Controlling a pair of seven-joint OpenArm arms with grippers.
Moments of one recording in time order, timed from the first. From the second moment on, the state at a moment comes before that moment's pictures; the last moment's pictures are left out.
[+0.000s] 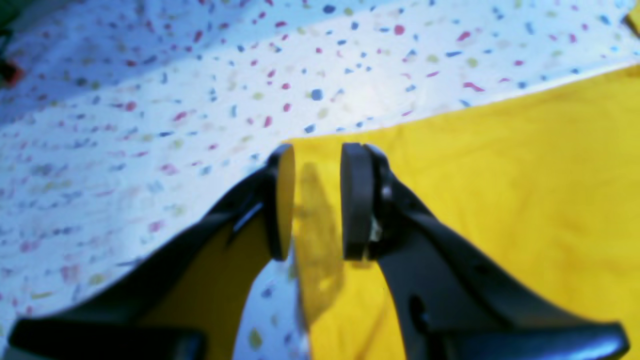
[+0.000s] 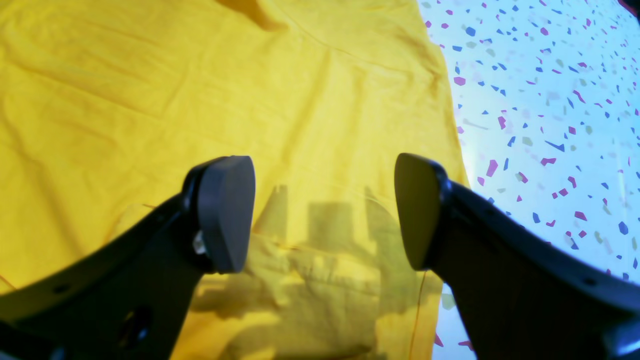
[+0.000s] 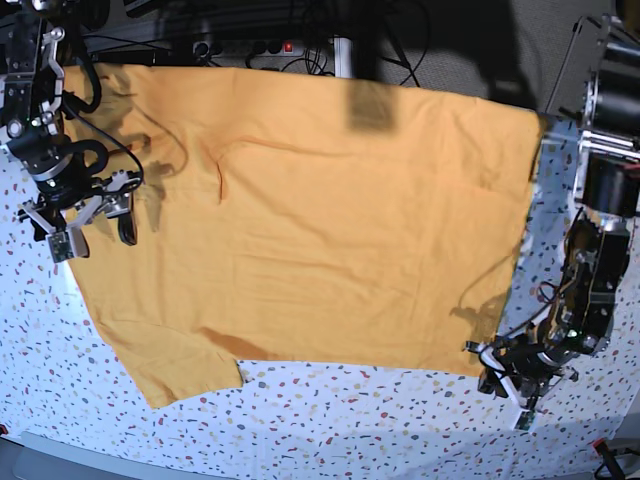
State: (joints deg) left arm -36.4 -19.8 16.6 55.4 -20.9 -16.8 26.9; right arm -15.8 27.7 16.9 105.2 17.3 19.4 -30.8
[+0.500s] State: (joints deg) left arm -53.0 -12.9 16.3 1.2 -28.3 -22.5 8.4; right arm -15.9 27.7 16.9 105.2 20.1 19.3 -37.8
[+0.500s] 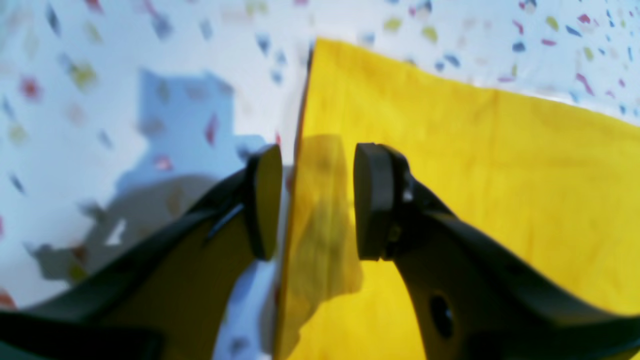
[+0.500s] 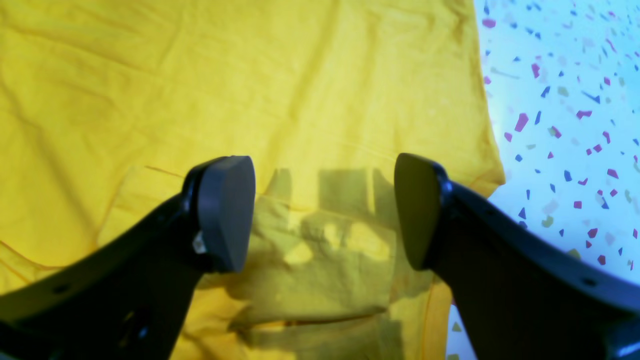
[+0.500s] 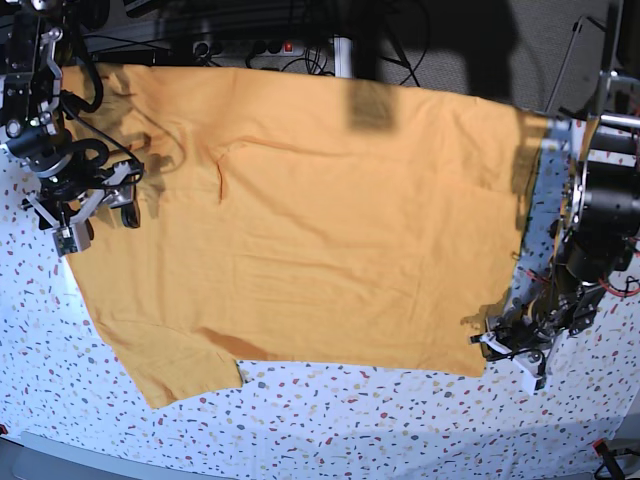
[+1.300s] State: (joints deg) left arm -49.9 -13.0 16.3 3.6 -27.2 -11.3 -0.7; right arm -15.8 13.4 17.0 109.8 20.1 19.3 -38.7
